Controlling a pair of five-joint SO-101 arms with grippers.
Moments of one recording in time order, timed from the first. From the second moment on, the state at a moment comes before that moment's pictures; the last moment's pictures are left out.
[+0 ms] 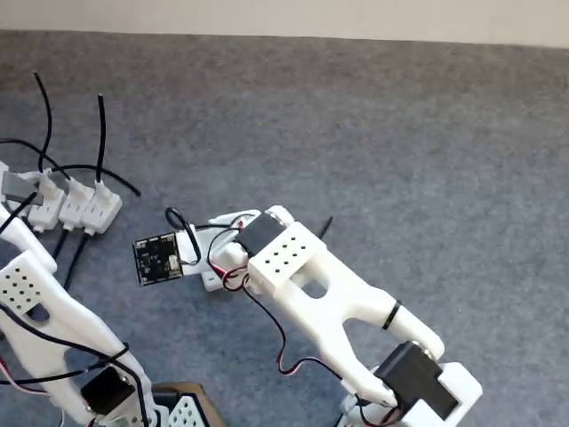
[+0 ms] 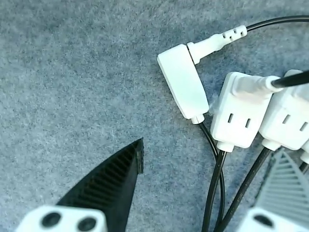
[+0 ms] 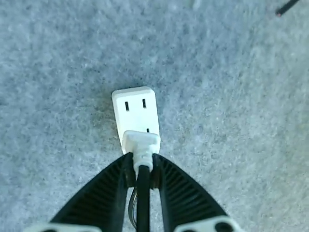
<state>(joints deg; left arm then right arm) -48.2 53.3 -73.9 100.1 -32.7 -50.4 -6.2 21.8 57.8 62.5</state>
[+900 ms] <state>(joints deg) -50.2 53.3 -73.9 100.1 -32.7 -48.0 1.7 19.7 55.2 60.8</state>
